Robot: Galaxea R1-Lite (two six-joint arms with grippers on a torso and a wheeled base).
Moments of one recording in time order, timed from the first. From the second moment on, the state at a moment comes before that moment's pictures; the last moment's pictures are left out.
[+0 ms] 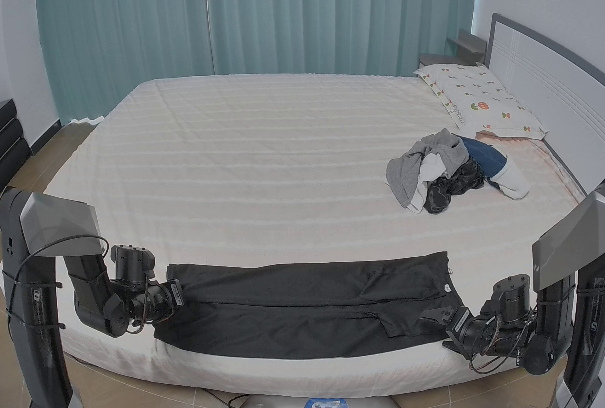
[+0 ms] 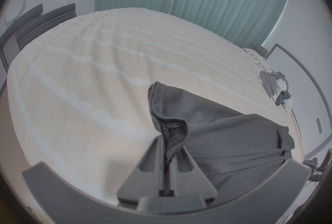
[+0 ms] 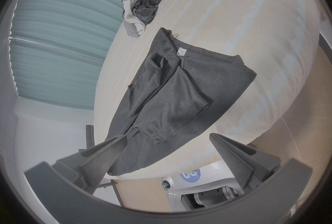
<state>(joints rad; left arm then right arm) -0.09 2.32 -0.49 -1.09 -0.02 -0.40 0.33 2.28 -0.02 -1.55 0.14 1.09</state>
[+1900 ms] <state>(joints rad) -0.03 2.26 -0.51 -1.09 -0.08 -0.48 0.02 2.17 -0.05 -1.55 0.31 1.12</state>
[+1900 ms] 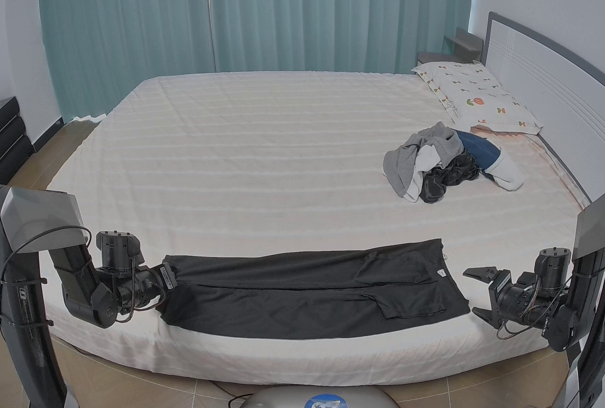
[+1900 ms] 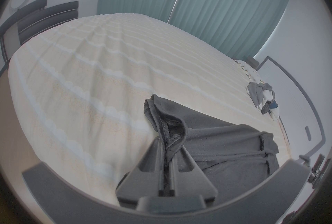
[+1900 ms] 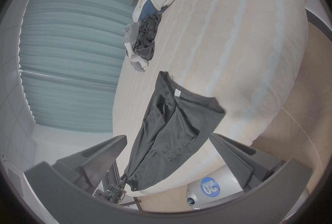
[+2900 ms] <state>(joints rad) -0.27 2.11 -0.56 -1.07 -0.02 -0.77 0.02 2.24 -0.07 -1.55 0.30 1.11</state>
